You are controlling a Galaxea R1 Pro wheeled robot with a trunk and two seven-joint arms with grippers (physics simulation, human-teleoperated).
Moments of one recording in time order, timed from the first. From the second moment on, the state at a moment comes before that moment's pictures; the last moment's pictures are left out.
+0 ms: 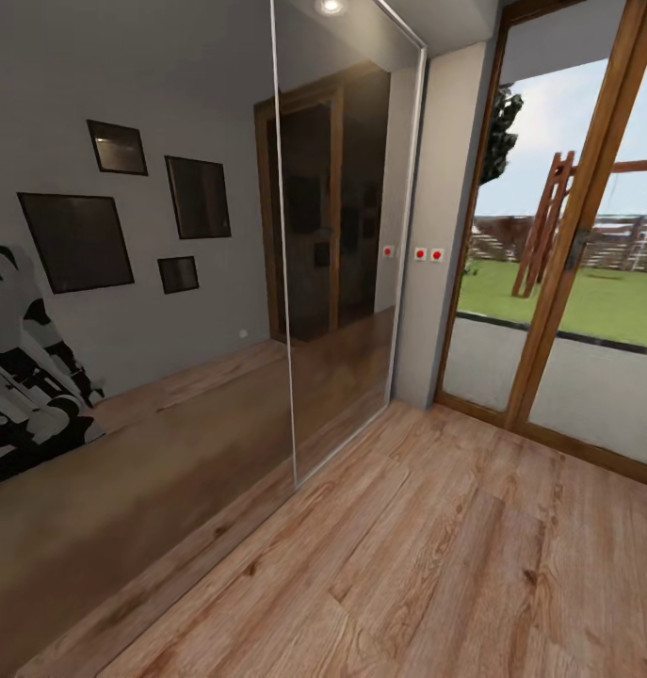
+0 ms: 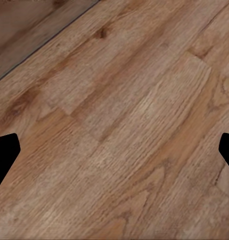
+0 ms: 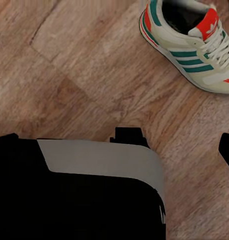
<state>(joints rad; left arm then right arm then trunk) -0.02 0.00 0.00 -0.49 0.01 -0.33 0.00 0.00 0.00 0.00 -0.35 0.01 0.00 0.01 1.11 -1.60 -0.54</state>
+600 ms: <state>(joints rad) -0.05 0.01 0.00 -0.52 0.01 -0.32 0.00 0.00 0.00 -0.01 -0.30 0.01 -0.01 0.00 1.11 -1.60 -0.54</state>
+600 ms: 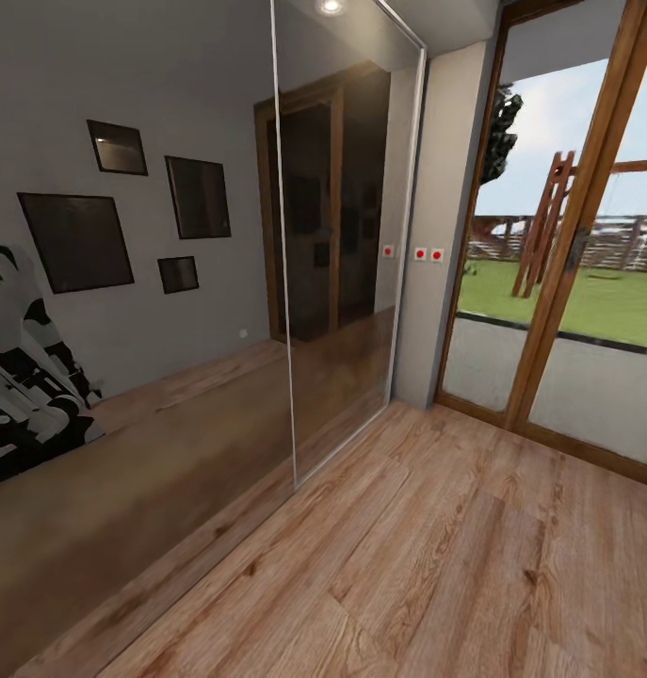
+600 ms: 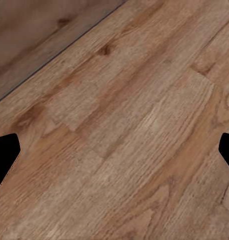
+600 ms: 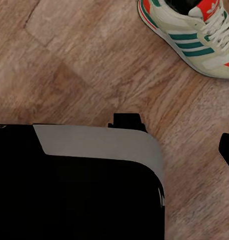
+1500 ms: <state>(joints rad) -0.29 -0.01 0.00 -0.48 0.02 -0.32 0.00 -0.06 0.00 0.00 -0.58 0.01 0.02 0.01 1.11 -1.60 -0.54</state>
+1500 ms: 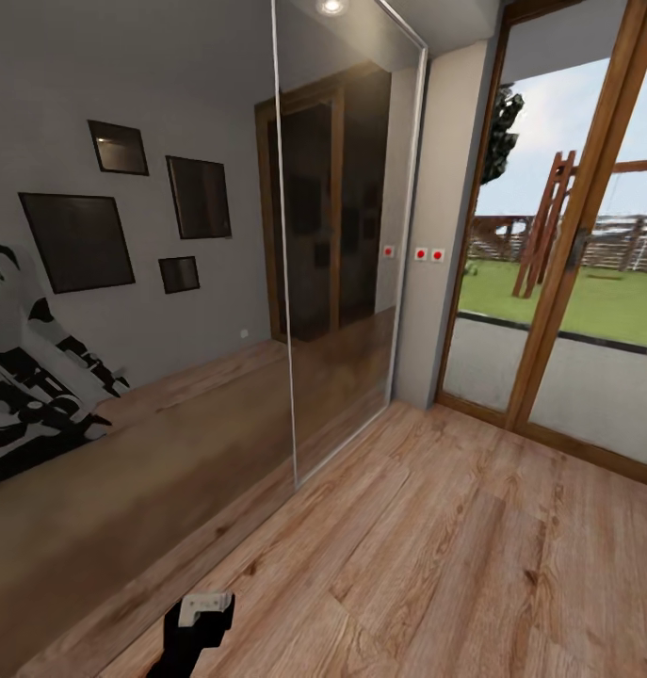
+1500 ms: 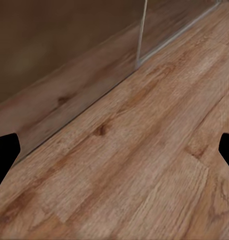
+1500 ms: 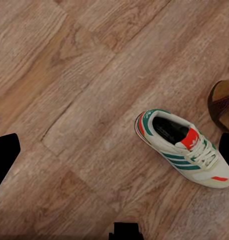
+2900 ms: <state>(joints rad) -0.29 -0.01 0.00 -0.48 0.03 -0.32 0.00 -0.06 0.00 0.00 -0.58 0.02 0.02 0.00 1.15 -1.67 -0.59</state>
